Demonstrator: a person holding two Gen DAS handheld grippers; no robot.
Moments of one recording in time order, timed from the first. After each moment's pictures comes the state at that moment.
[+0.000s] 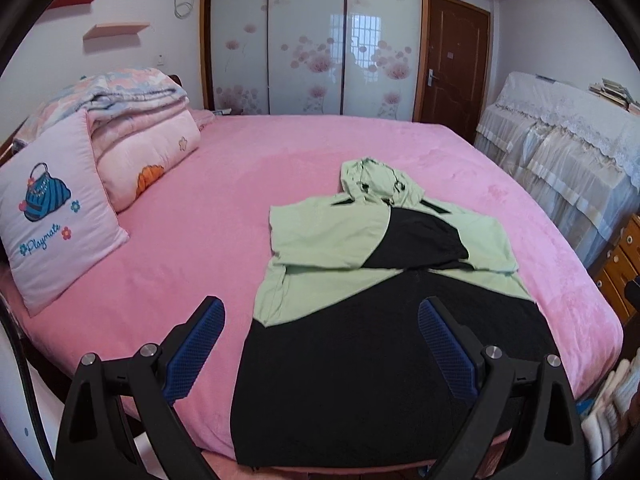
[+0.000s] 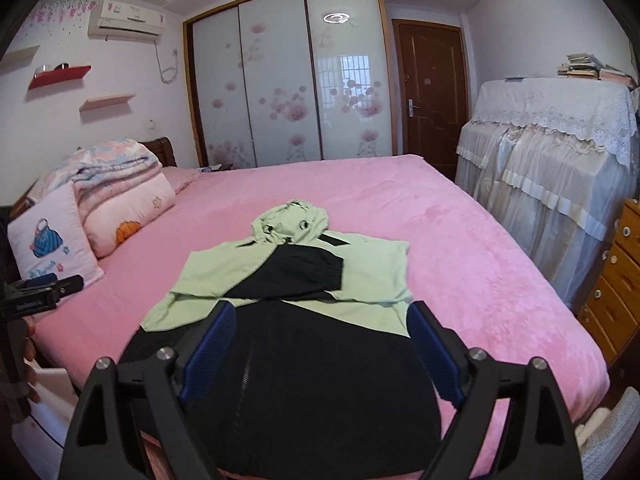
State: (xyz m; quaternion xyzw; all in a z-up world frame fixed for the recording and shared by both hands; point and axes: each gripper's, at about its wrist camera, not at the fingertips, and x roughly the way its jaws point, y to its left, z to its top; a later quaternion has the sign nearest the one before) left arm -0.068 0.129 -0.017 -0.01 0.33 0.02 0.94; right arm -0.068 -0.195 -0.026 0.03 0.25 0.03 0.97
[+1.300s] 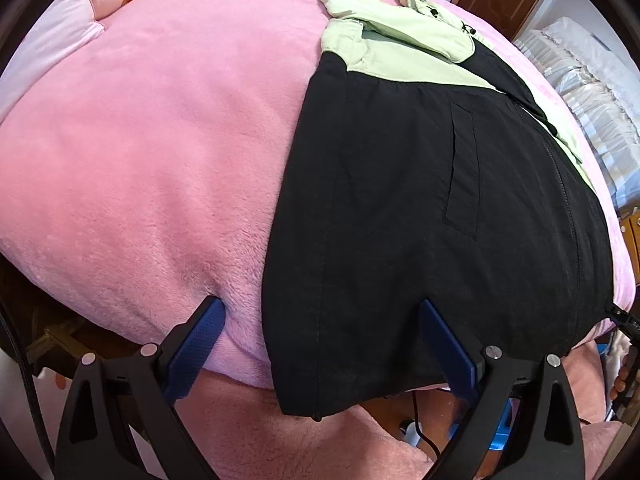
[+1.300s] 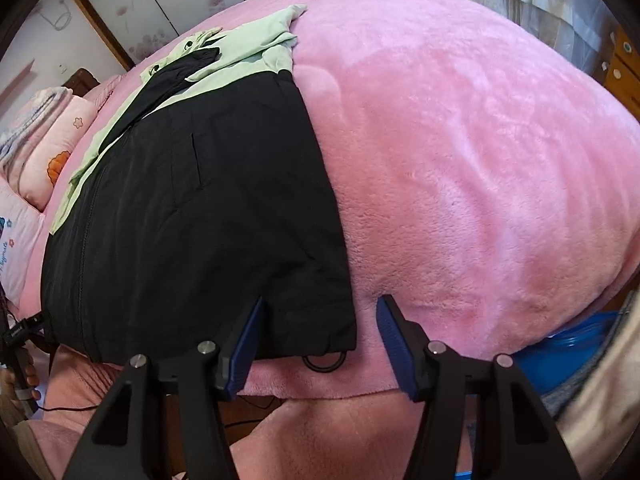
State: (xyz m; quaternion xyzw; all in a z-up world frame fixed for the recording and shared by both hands) left arm -0.059 0.235 -0.253 -0.11 0.55 0.00 0.82; right arm -0.046 -0.340 -0.258 0.14 0.53 0.00 0.84
